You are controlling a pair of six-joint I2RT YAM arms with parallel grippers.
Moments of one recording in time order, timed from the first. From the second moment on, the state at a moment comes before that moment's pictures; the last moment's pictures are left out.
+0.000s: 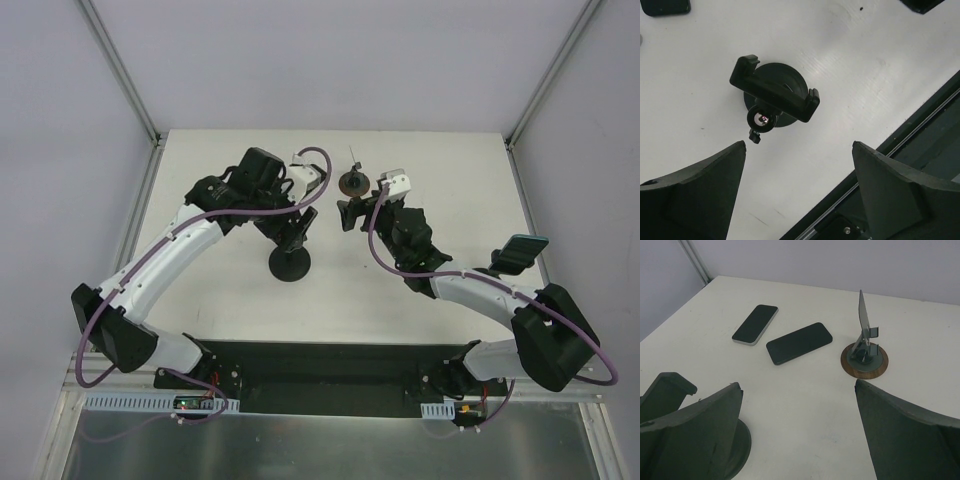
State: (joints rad) left arm -0.62 1.40 1.46 -1.00 0.18 0.13; right arm 0.71 1.34 0.69 0.62 0.22 0.16
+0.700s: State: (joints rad) left arm -0.45 1.45 1.47 -0.86 0.30 -0.25; right arm 0.69 1.34 0.69 0.62 0.21 0.18
